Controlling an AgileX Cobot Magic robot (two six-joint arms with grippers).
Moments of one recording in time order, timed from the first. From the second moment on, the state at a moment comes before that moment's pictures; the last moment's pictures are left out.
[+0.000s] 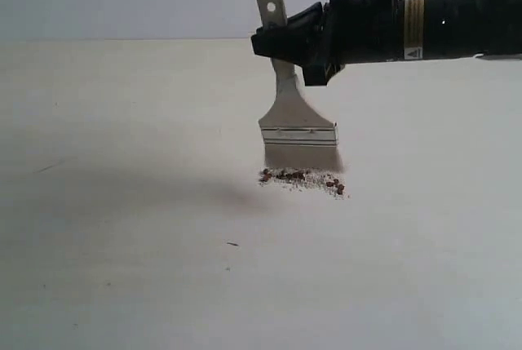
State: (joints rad) left arm 0.11 0.08 -0.03 -1.48 -0.01 1.13; right arm 0.23 1.83 -1.05 -1.39 -0.98 1.02
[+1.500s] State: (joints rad) left arm 0.11 0.08 -0.03 -1.48 -0.01 1.13; right arm 0.65 1.90 -0.58 0.71 -1.22 -0.14
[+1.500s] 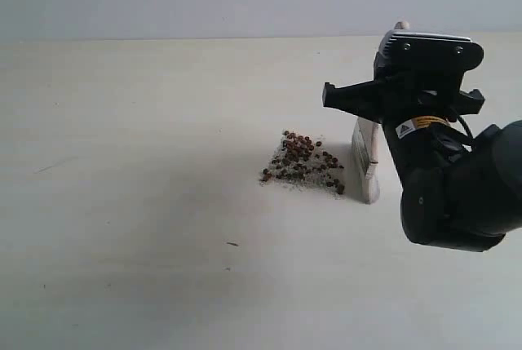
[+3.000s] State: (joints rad) left arm 0.11 0.08 -0.03 -1.48 -0.01 1.13; right arm 0.82 1.79 -0.71 1.13 -1.18 -0.35
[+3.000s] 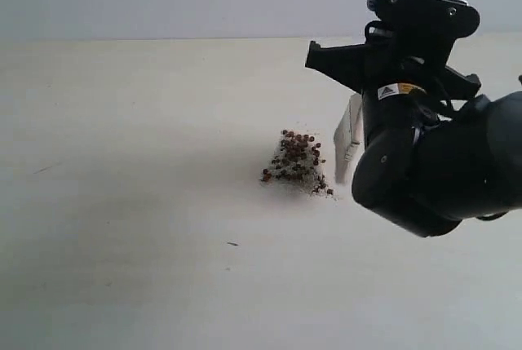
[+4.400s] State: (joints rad) left arm 0.11 0.08 -0.03 -1.48 -0.01 1.13; right arm 0.95 1.85 -0.71 1.32 -1.21 -0.57
